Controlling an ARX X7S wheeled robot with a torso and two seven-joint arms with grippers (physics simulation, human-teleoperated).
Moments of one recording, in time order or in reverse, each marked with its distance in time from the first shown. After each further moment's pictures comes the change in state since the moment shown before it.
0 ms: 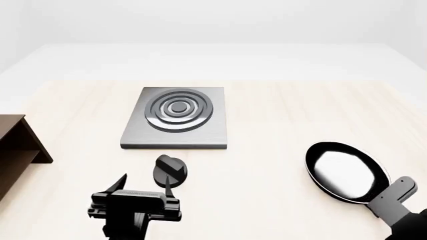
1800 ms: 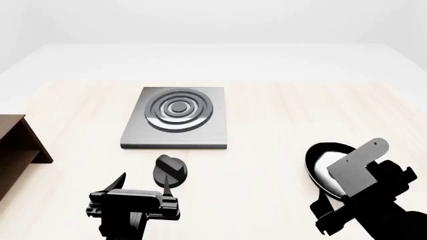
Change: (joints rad) left arm 0.015 0.026 -0.052 0.022 0.000 -0.004 0.057; right arm -0.125 -0.299 0.600 -0.529 -0.024 0.276 -0.070
